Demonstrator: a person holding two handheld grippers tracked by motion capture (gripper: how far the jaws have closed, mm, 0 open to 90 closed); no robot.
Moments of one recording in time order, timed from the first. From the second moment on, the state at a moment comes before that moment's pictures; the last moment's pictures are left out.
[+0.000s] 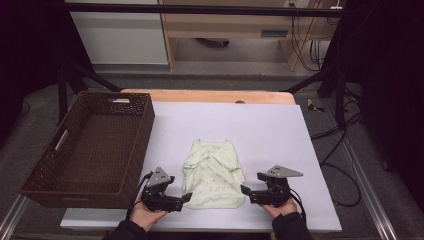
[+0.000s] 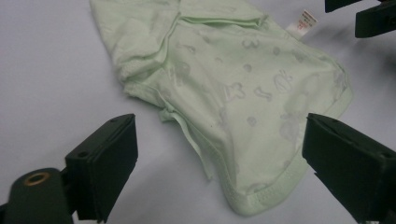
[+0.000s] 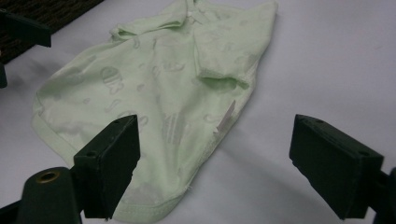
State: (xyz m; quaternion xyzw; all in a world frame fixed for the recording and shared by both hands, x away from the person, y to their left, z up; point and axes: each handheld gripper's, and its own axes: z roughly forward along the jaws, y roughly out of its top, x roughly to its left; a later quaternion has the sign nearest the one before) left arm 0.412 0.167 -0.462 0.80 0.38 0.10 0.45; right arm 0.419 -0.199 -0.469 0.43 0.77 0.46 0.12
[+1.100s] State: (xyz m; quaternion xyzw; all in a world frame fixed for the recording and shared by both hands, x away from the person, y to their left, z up) left arm 0.440 0.168 -0.451 0.79 0.37 0.12 0.46; right arm 0.437 -0.200 -0.463 0.43 0.75 0.48 0.16
